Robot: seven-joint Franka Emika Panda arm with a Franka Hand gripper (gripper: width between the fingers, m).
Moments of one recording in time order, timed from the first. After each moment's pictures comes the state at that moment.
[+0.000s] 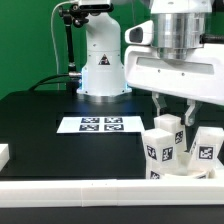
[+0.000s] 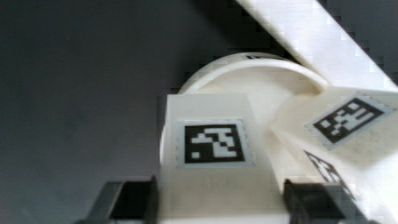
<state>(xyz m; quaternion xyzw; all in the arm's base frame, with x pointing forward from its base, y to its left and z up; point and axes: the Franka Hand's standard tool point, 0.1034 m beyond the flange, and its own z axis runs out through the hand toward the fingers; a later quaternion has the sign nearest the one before) 0.589 0.088 0.090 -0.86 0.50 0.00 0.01</state>
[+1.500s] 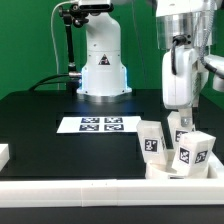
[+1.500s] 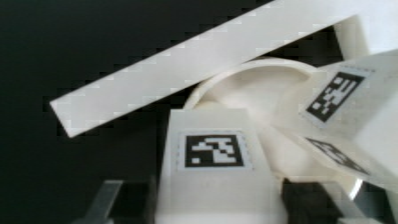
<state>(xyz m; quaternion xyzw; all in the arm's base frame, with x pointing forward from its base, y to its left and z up) 0.593 0.109 0.091 -0.52 0.85 0.03 0.05</state>
